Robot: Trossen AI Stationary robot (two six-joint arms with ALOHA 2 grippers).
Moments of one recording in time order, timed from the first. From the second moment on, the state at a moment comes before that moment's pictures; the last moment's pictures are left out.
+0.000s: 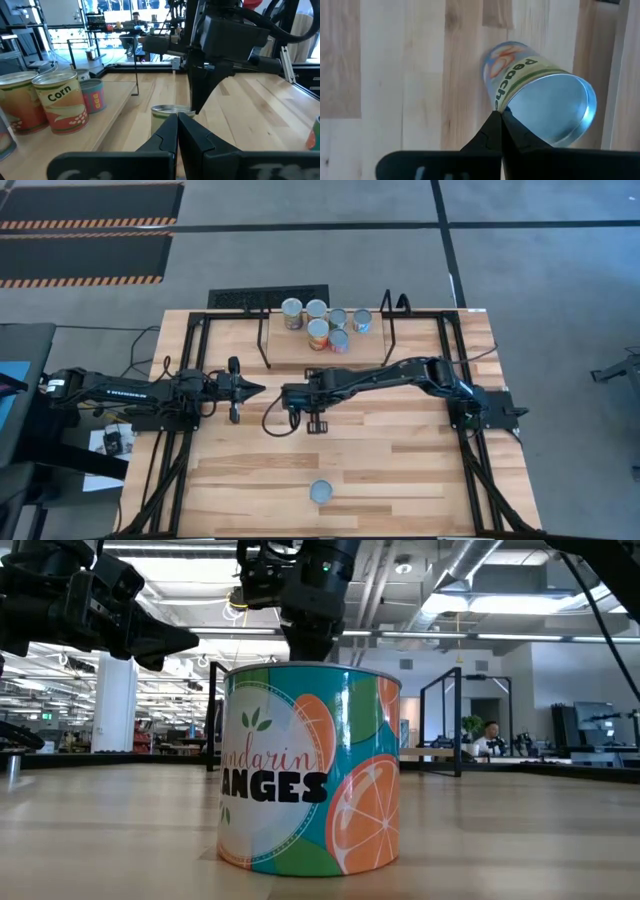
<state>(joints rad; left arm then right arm) 0.07 0.61 0.02 0.54 -0.03 0.02 0.08 2.24 2.05 -1.07 0.19 -0.02</state>
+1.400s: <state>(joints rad) 0.07 0.61 0.02 0.54 -0.03 0.02 0.05 2.25 2.12 -1.21 0.08 -0.07</state>
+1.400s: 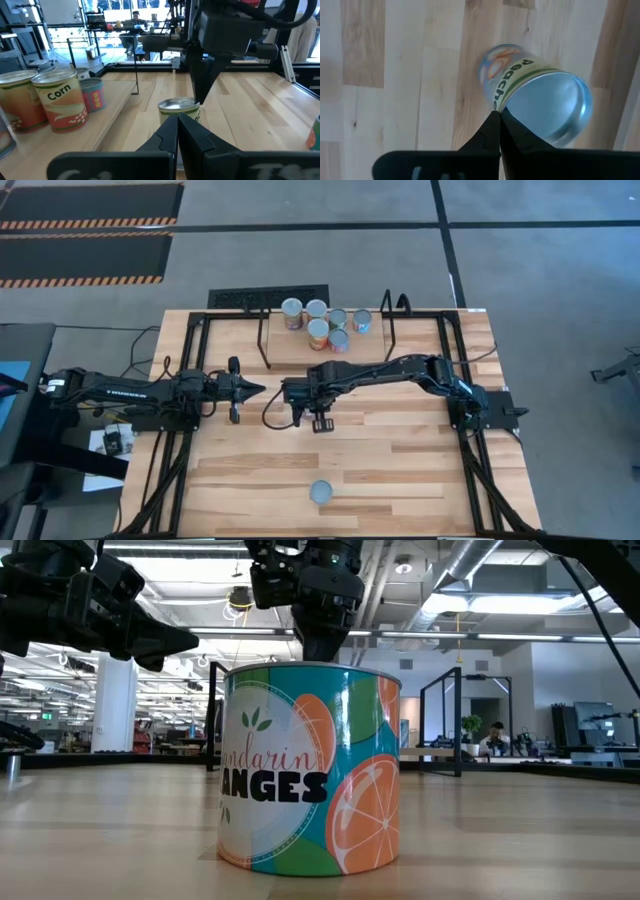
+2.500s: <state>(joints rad) 0.07 0.61 0.02 0.50 0.03 0.02 0.08 2.12 1.94 -1.04 0.14 -0.10</state>
